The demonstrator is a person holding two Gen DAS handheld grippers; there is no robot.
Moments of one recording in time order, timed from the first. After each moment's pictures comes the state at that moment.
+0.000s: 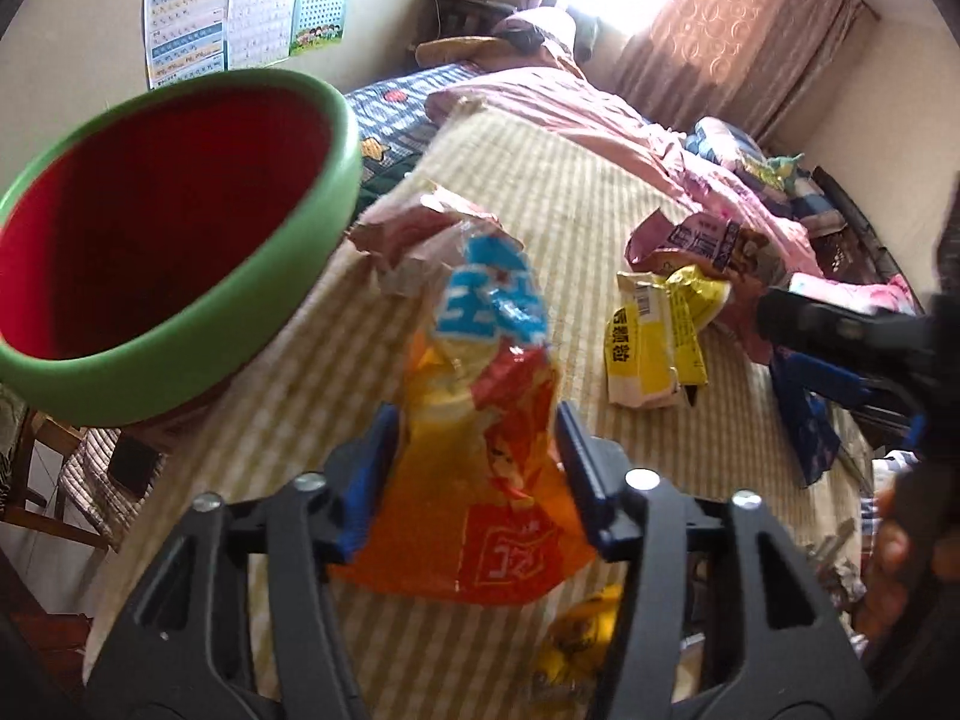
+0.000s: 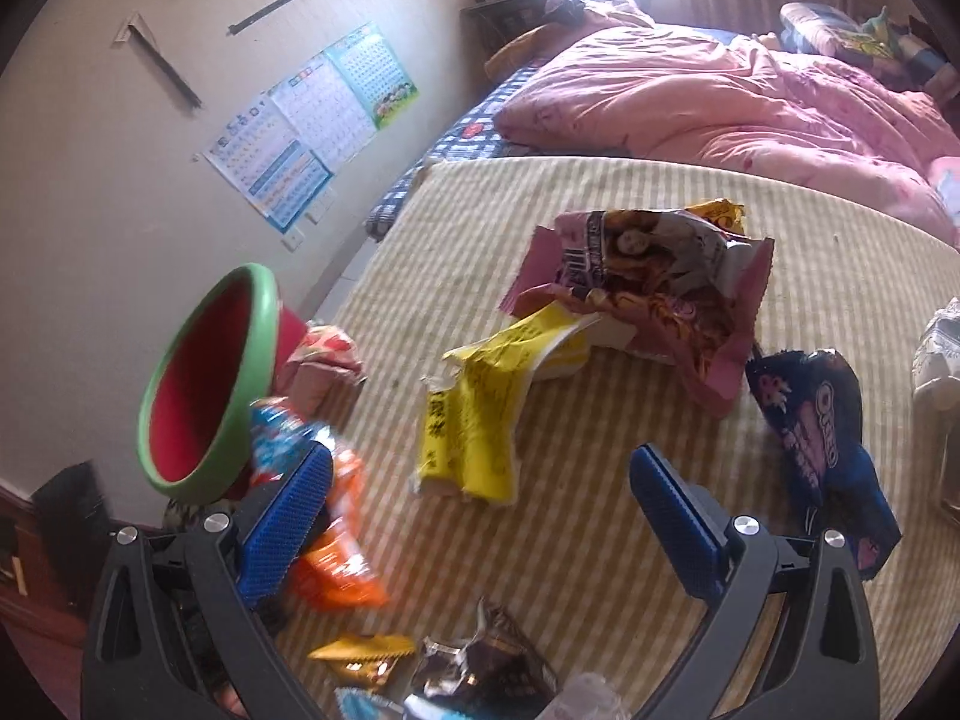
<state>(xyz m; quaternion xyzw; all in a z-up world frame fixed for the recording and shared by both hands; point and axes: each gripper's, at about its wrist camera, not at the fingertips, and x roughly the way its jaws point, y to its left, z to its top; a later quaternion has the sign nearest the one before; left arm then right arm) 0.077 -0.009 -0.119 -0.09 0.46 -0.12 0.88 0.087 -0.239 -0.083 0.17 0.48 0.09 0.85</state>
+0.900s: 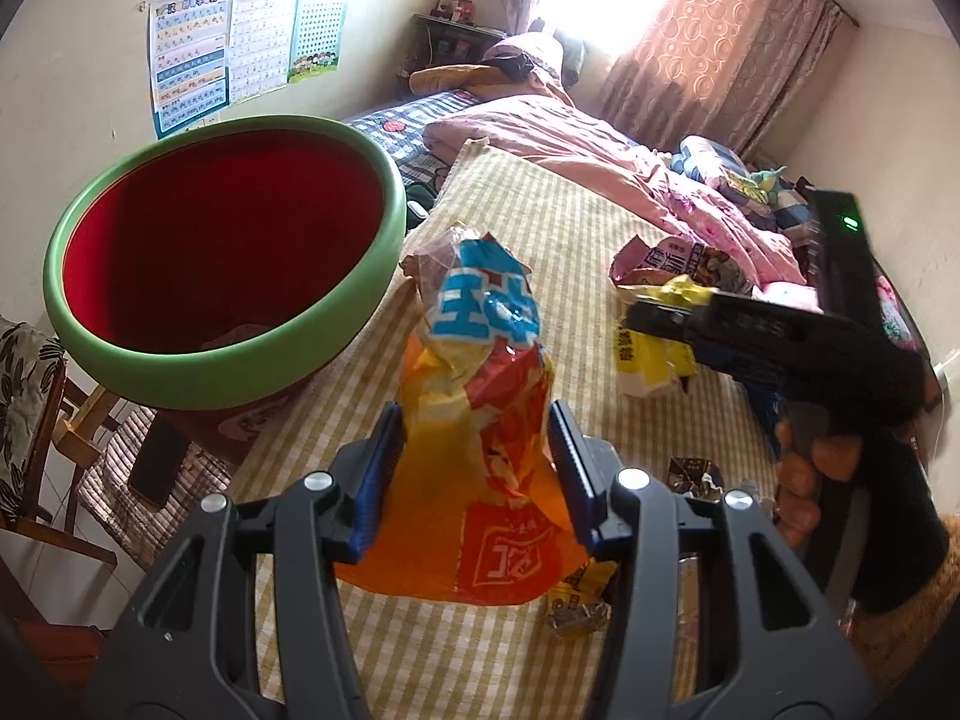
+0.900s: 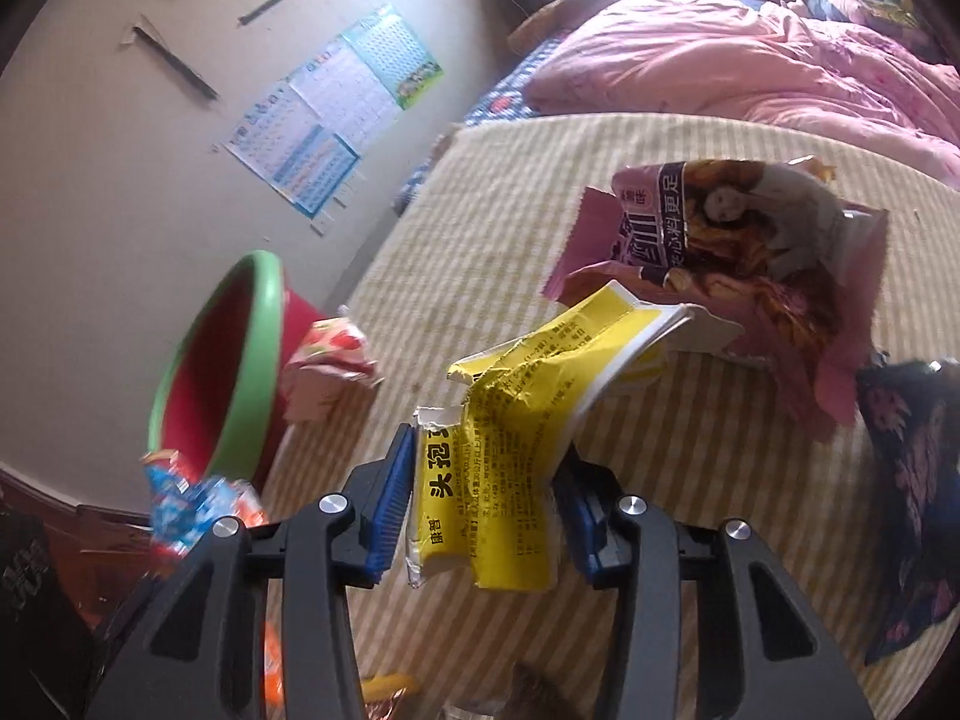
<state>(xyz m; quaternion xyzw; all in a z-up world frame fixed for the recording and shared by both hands) 0.046 0.020 -0.086 -0.09 0.43 -0.13 0.89 0.102 -0.230 -0.108 0.20 0.49 0.14 0.84</state>
